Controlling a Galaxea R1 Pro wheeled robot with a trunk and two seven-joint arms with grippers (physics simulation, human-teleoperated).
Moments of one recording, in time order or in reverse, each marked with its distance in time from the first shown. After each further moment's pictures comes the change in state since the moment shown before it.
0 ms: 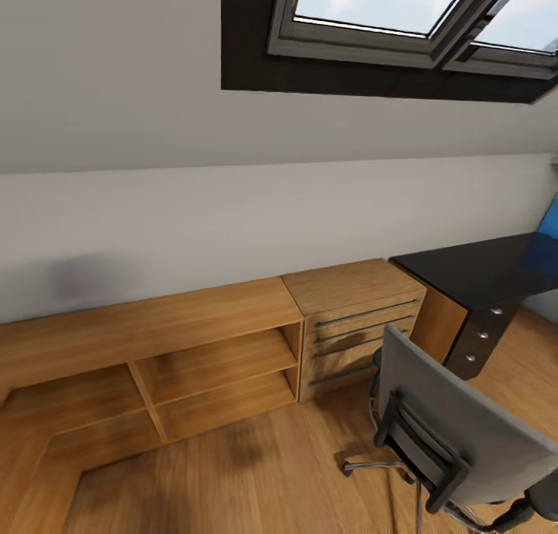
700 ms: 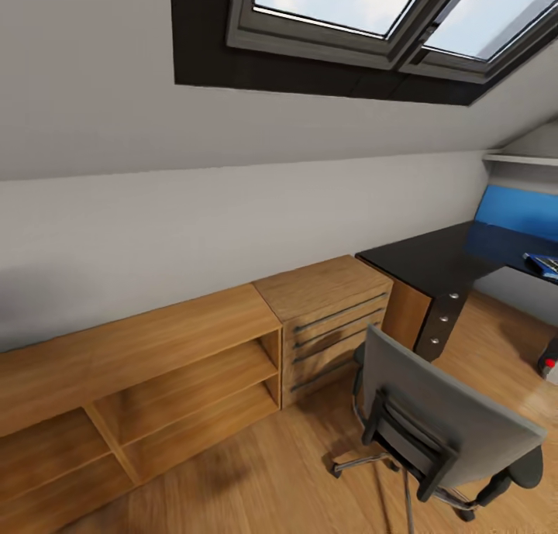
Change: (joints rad) left arm 0.000 0.000 0.001 0.000 0.000 0.001 0.000; right arm 0.000 0.000 0.000 0.000 0.000 0.000 0.000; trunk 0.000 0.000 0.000
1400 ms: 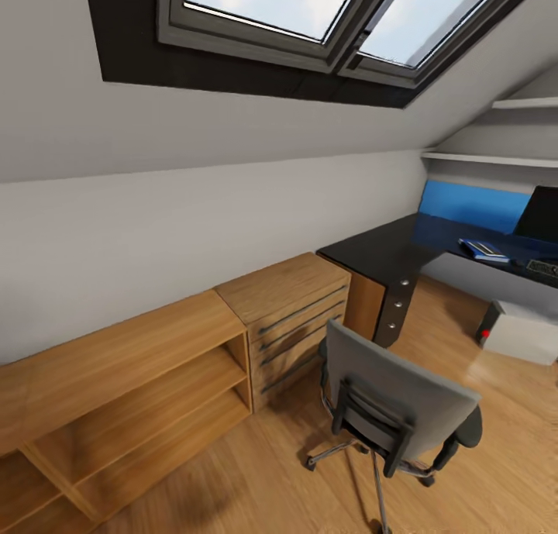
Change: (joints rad) left arm 0.000 0.000 0.001 0.000 0.000 0.000 0.000; right arm 0.000 0.000 0.001 0.000 0.000 0.000 0.000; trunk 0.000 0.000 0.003
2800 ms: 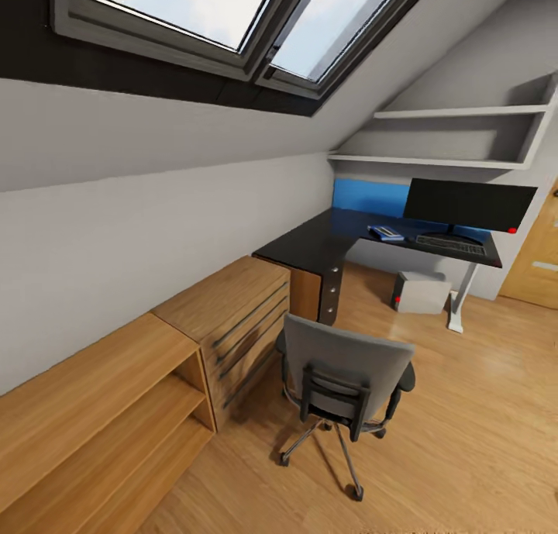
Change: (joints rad) left arm 0.000 -0.001 0.000 0.000 0.000 -0.003 0.000; right arm 0.000 0.000 -0.001 0.000 0.000 0.000 0.000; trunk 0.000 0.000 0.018
